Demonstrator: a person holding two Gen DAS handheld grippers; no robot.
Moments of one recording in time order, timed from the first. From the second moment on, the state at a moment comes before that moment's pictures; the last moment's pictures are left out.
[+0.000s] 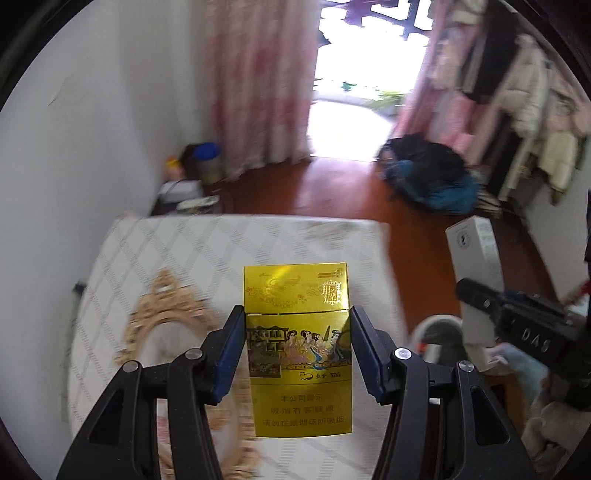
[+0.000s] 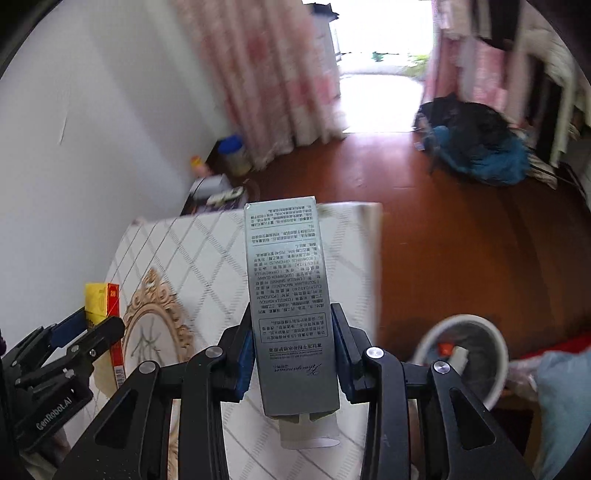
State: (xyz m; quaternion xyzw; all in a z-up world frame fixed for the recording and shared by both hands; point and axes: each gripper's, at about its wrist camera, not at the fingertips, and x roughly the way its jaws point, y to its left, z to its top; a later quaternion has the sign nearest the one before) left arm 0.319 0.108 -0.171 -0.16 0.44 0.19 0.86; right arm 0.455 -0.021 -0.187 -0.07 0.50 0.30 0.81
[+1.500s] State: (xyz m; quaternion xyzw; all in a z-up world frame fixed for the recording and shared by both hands) left arm 0.497 -0.093 -0.324 -0.10 0.61 0.06 0.79; right arm 0.567 -0.320 -0.399 -0.01 0.65 0.06 0.75
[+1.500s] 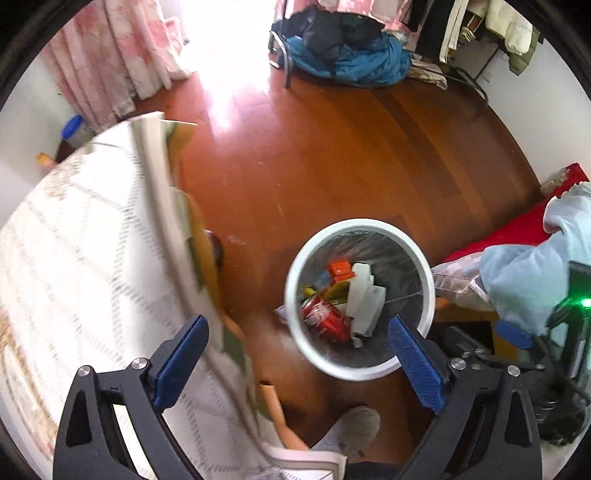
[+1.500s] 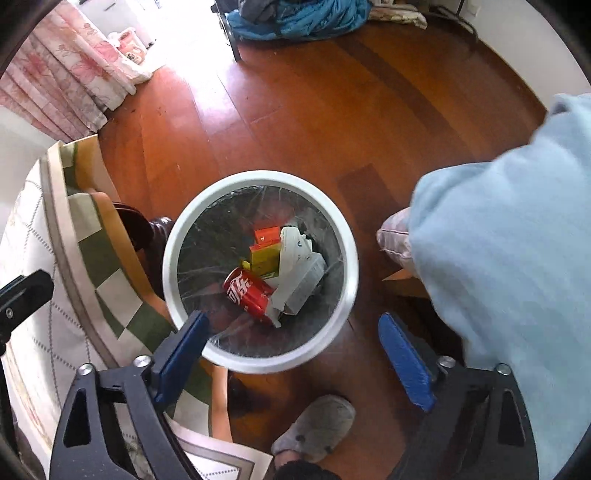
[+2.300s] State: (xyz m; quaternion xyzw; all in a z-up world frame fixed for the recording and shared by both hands) left arm 0.304 -0.106 -0.103 -0.10 0.46 0.02 0.88; right arm 0.368 -0.329 -0.117 0.02 0.50 0.16 0.85
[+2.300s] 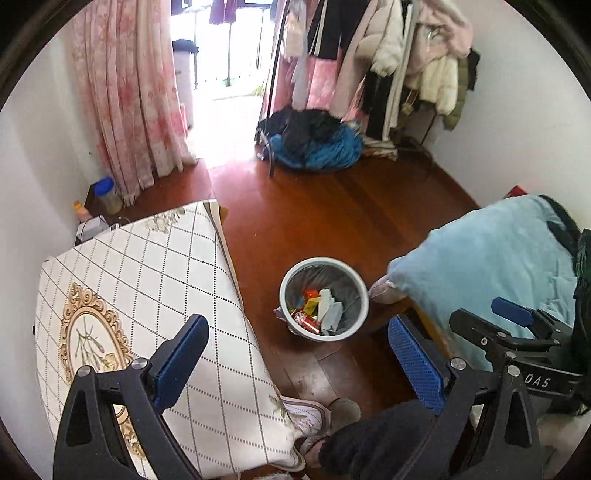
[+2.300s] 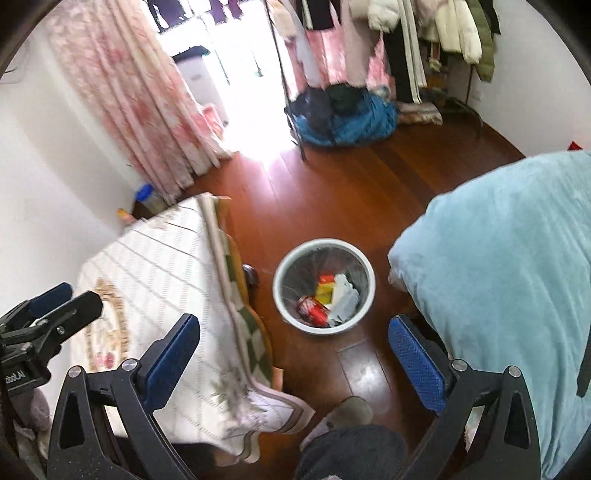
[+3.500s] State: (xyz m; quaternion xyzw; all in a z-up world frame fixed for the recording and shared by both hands) left arm 0.170 -0.089 -0.010 -0.15 0.38 -0.04 0.91; right arm 0.211 -0.339 0.028 0.03 0.41 0.26 0.87
